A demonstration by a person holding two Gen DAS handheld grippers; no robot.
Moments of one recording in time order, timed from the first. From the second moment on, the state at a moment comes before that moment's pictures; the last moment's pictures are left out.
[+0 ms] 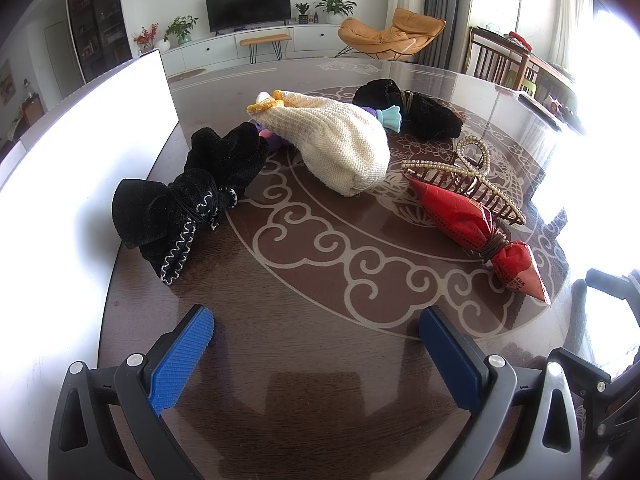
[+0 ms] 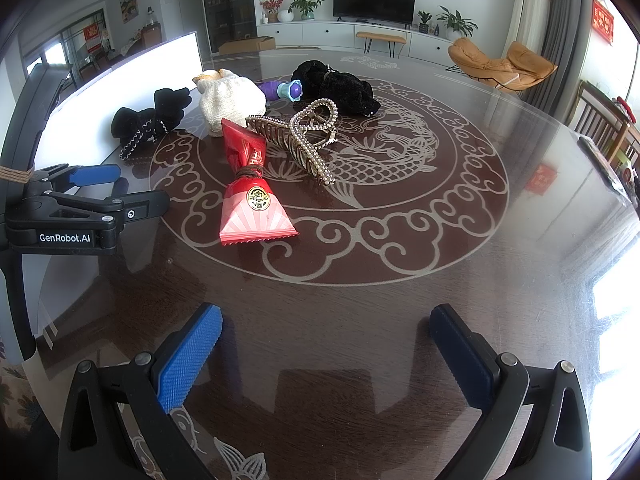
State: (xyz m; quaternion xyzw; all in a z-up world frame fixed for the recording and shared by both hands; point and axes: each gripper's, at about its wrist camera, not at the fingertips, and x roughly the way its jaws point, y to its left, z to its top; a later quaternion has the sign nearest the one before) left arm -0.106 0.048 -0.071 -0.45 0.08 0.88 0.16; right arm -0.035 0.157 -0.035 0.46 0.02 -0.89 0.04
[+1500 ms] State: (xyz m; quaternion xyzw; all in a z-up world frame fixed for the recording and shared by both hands) left arm -0.091 0.039 -0.070 -0.44 0.11 0.86 0.21; right arm -0.035 0.157 -0.035 0.46 0.02 -0.89 0.04
